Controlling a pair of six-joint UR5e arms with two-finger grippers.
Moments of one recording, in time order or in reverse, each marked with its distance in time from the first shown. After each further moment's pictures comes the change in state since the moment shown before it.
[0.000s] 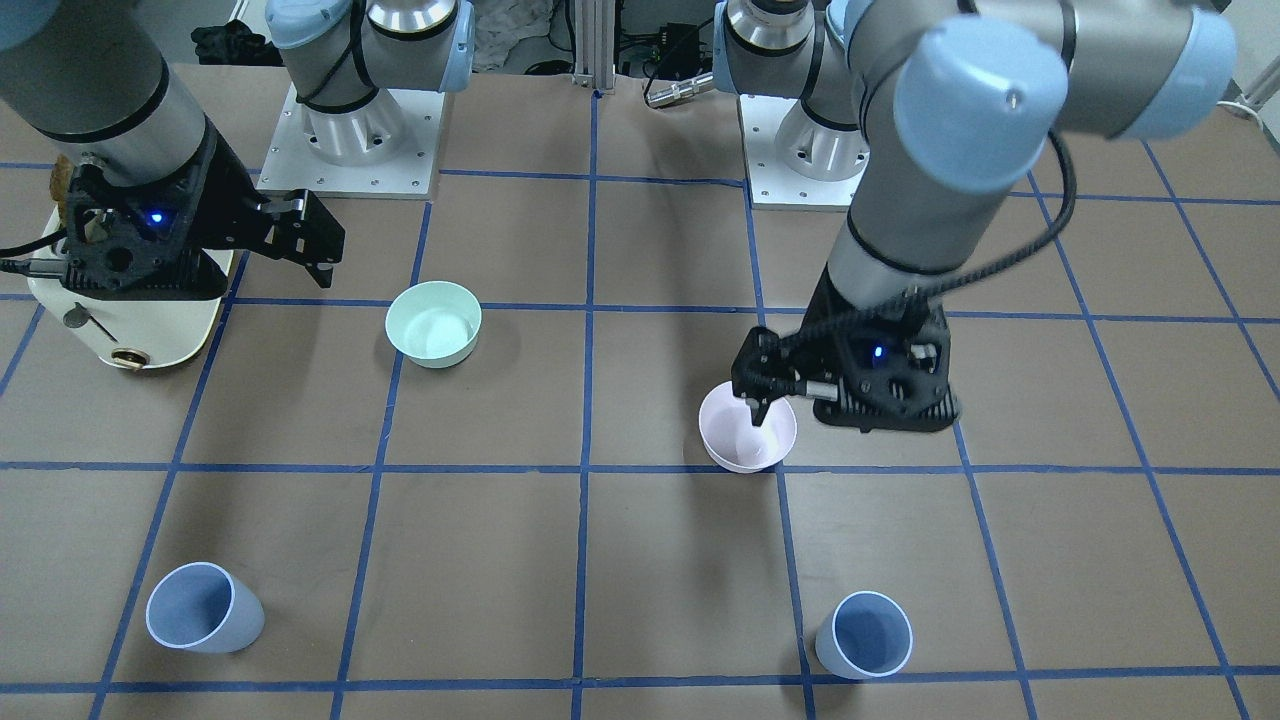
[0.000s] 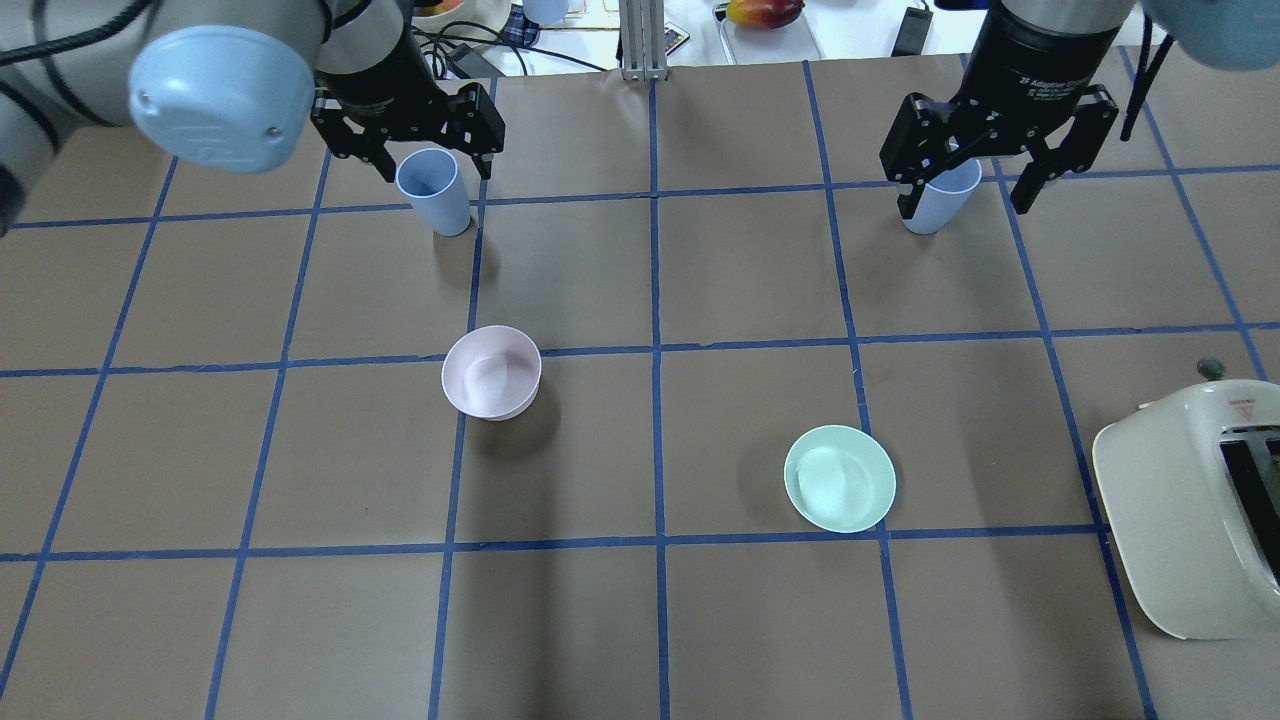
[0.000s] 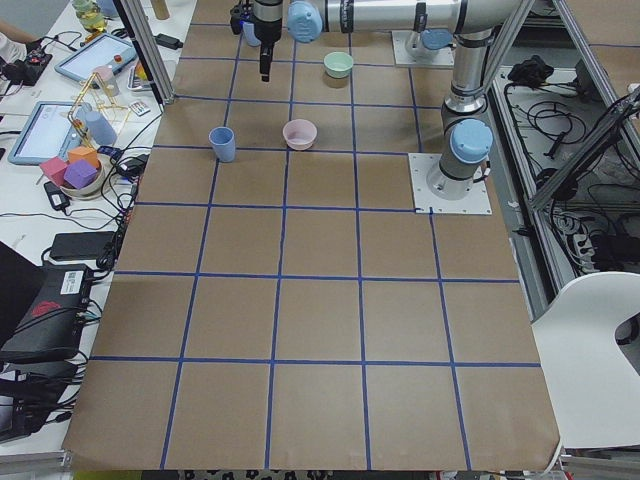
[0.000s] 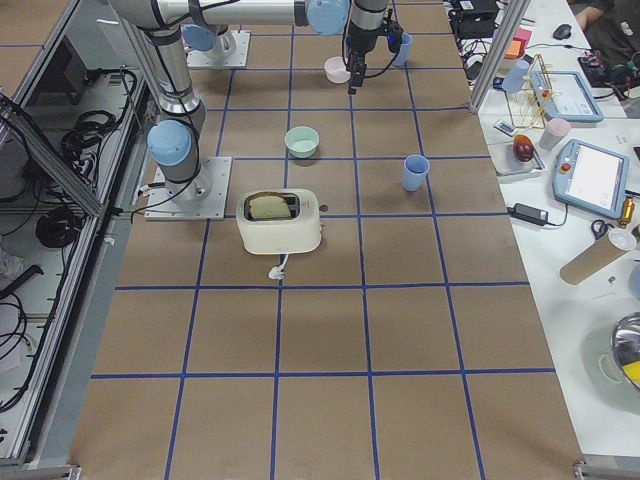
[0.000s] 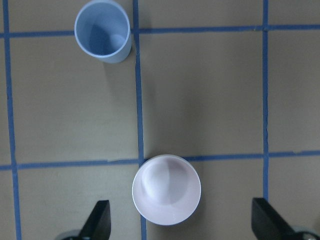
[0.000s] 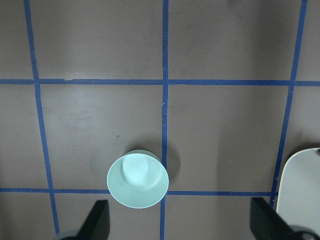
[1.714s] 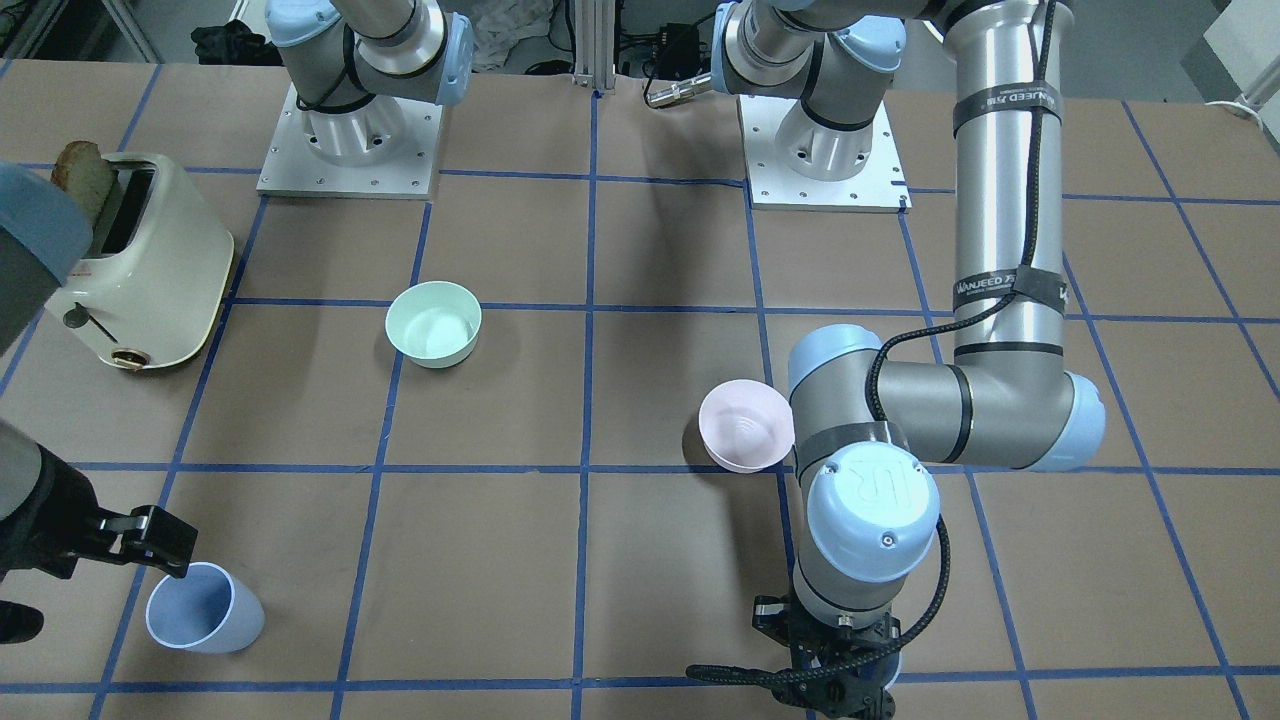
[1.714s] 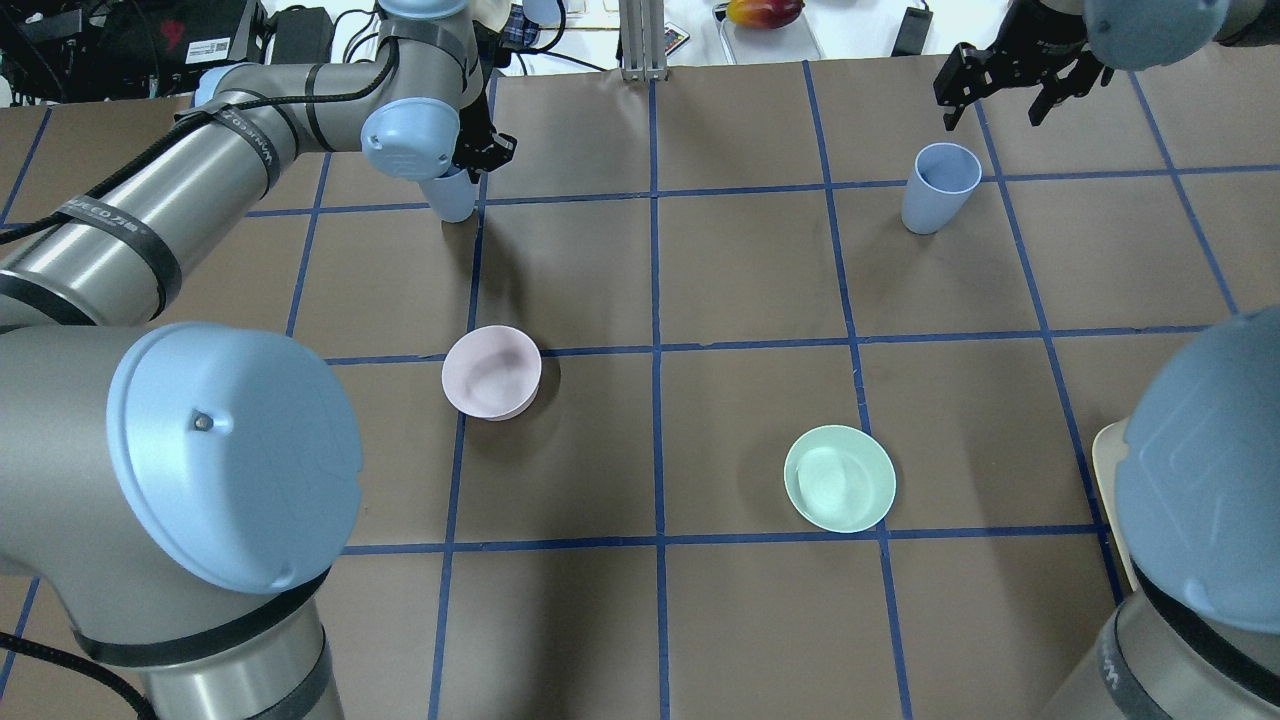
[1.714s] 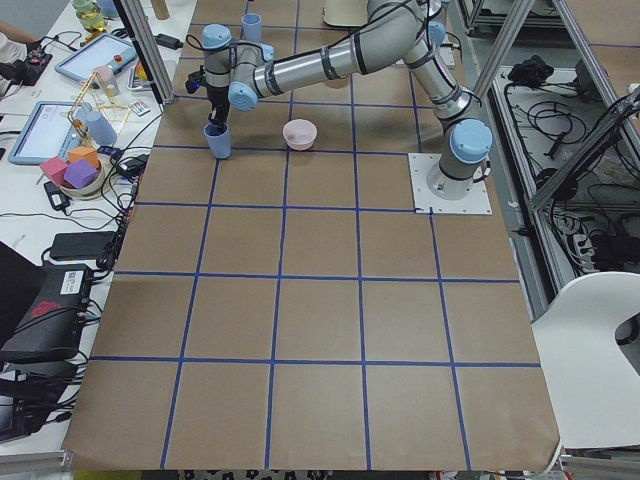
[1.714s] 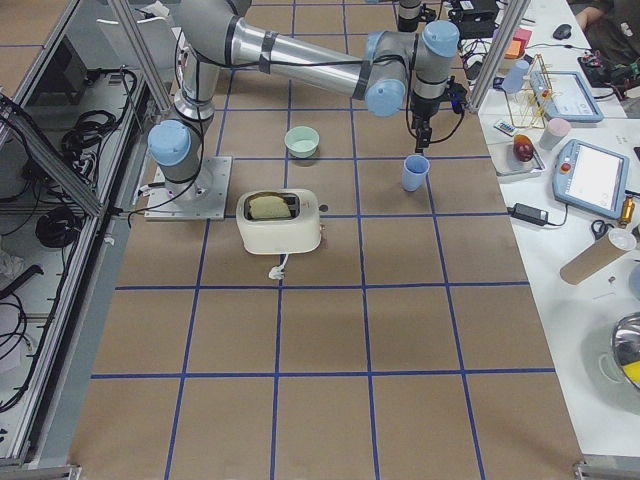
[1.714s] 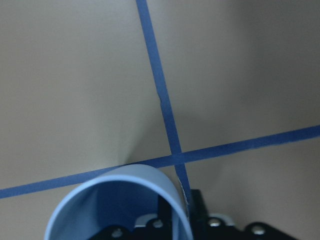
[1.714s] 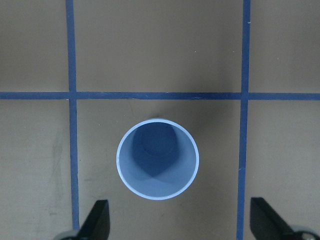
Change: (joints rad) left arm -0.009 -0.405 0.201 0.238 0.154 0.147; right arm -0.154 0.399 -0.146 -0.448 -0.012 -0.157
